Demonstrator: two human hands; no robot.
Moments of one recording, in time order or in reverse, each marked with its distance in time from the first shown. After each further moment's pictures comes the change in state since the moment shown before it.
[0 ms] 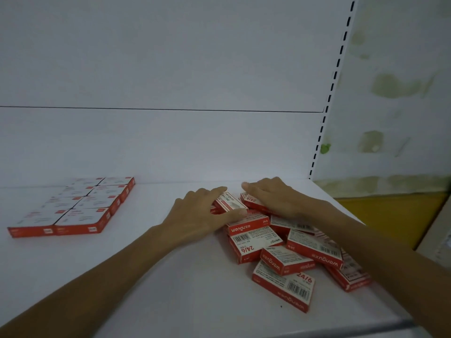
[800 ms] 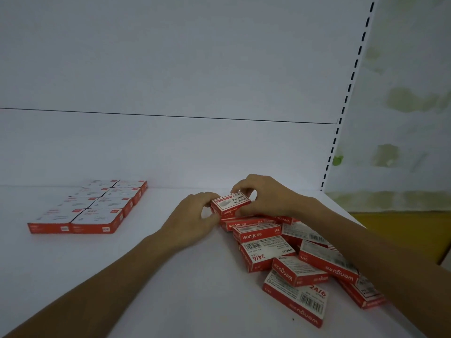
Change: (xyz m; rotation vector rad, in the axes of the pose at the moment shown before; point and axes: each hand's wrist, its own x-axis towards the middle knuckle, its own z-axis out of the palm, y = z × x) left_hand 0.000 -0.034 -0.001 -0.174 0.252 0.142; right_hand 0.025 -0.024 -0.001 -0.078 0.021 -0.230
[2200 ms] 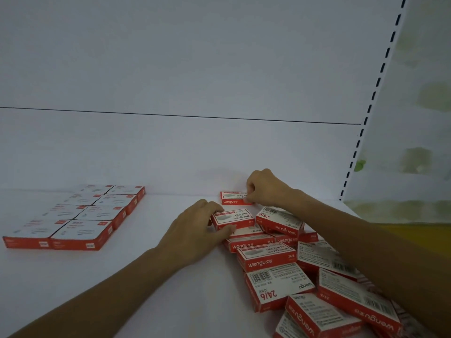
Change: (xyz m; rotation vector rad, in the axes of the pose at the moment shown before) left_hand 0.017 -0.005 0.017 0.148 -0.004 -0.094; right_hand 0.081 0.041 0.012 -0.125 -0.005 0.237
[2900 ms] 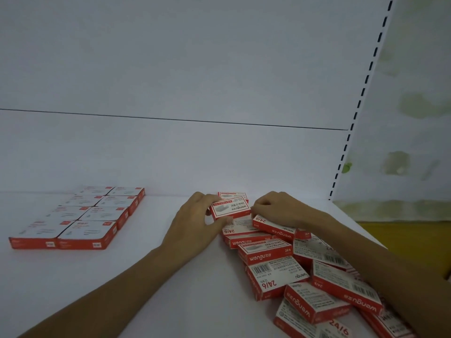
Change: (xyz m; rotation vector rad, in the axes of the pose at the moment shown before) left_hand -0.003 0.001 -0.005 -0.132 0.158 0.038; right_hand -0.072 -0.003 -0.009 0.171 -0.192 0.075
